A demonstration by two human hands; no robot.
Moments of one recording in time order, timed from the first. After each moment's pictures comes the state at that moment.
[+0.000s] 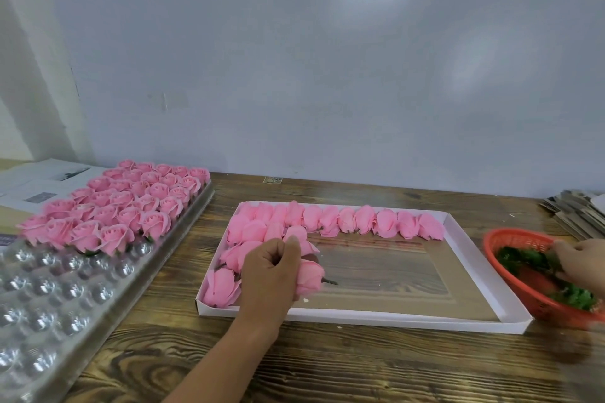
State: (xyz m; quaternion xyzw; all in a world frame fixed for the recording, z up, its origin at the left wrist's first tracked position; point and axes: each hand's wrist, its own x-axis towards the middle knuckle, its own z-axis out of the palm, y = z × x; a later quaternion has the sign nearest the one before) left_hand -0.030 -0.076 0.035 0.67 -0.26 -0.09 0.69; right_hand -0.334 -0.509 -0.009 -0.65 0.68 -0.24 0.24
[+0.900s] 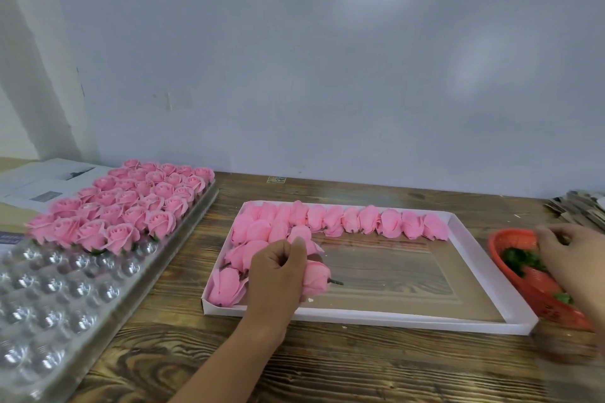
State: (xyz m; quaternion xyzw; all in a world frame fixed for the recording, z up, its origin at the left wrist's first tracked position) left_hand -0.033 -0.076 0.036 0.67 -0.24 -0.12 0.69; right_hand -0.285 -0.379 0.054 -0.73 0.56 -0.37 0.12
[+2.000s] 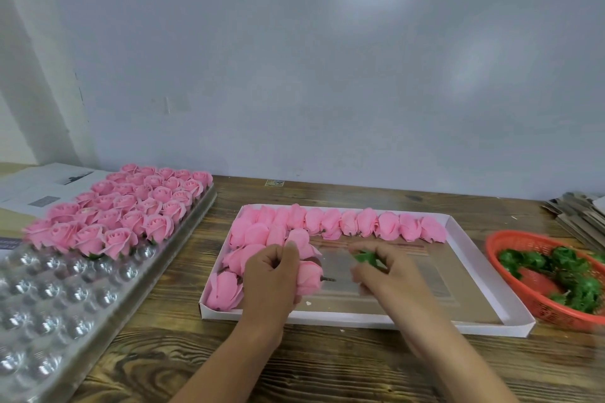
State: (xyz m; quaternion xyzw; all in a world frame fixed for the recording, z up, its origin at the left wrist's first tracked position) left_hand -0.030 -0.077 0.034 0.68 -0.19 -0.13 0.70; right_hand -0.161 -0.183 0.065 -0.72 0.29 -0.28 0.56
